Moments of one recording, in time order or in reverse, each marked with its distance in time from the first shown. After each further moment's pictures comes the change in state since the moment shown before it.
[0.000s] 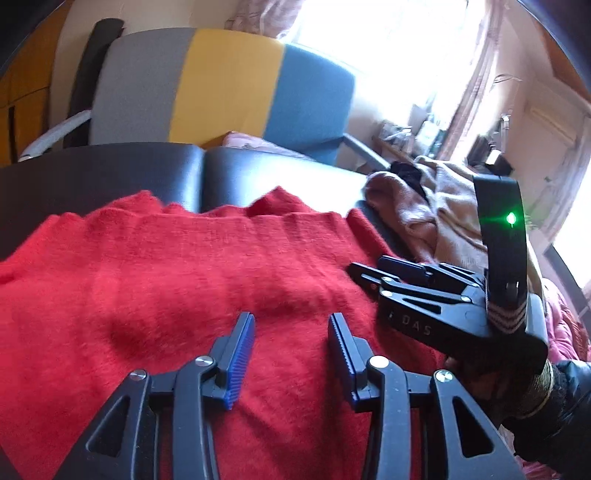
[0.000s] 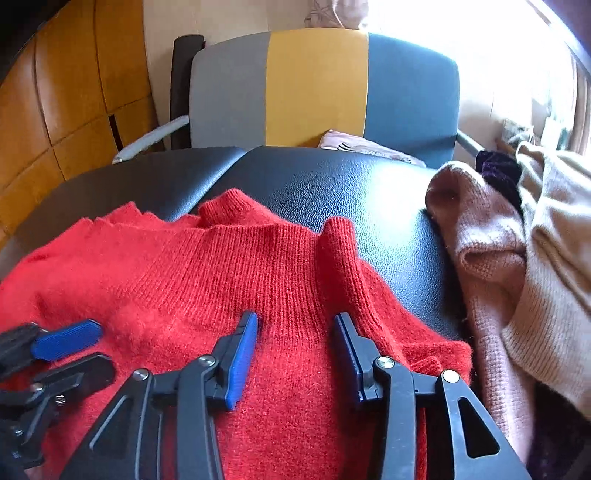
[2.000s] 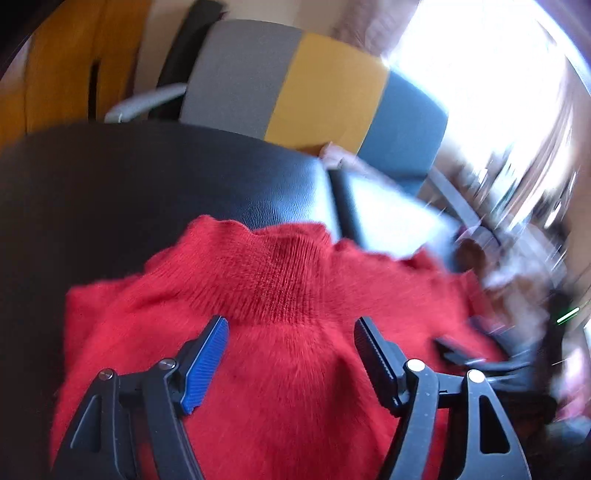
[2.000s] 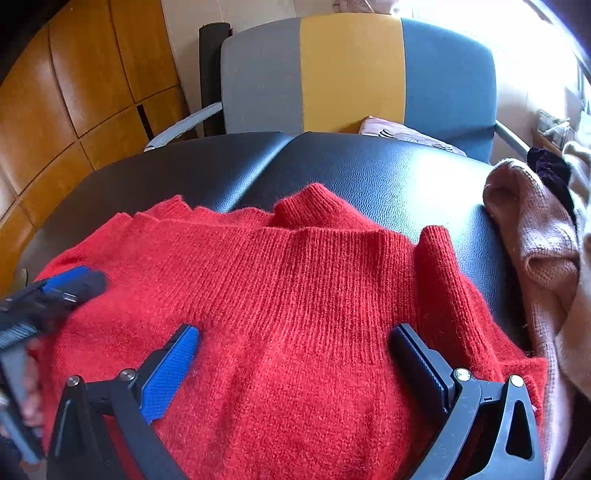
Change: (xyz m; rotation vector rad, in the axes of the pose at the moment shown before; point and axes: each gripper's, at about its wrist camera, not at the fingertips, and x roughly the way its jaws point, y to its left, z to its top) left arm 0.003 0.149 0.099 -0.350 -0.077 0.130; right arm 0.016 0.023 0.008 0.004 0.059 0.169
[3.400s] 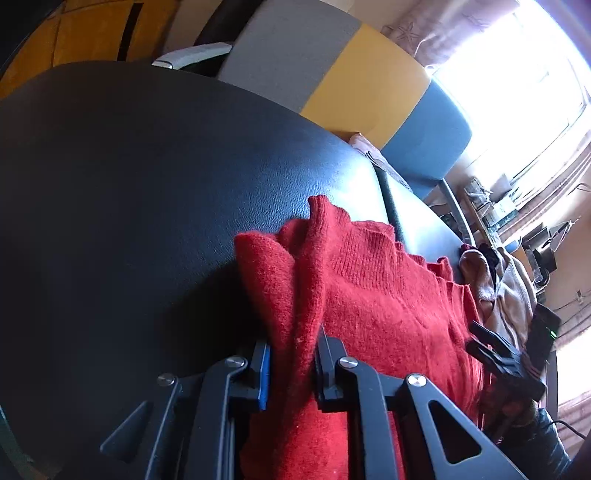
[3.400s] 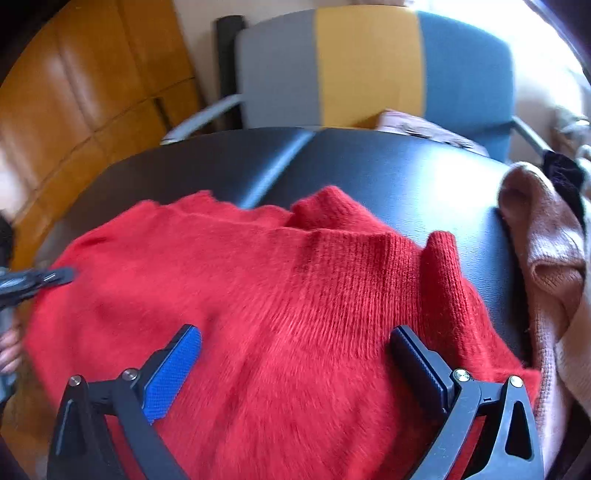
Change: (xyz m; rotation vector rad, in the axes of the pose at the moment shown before) left arm 0.246 0.005 0.274 0.010 0.239 -0.056; right arm -0.030 -0.003 0.010 -0.056 0.052 0.155
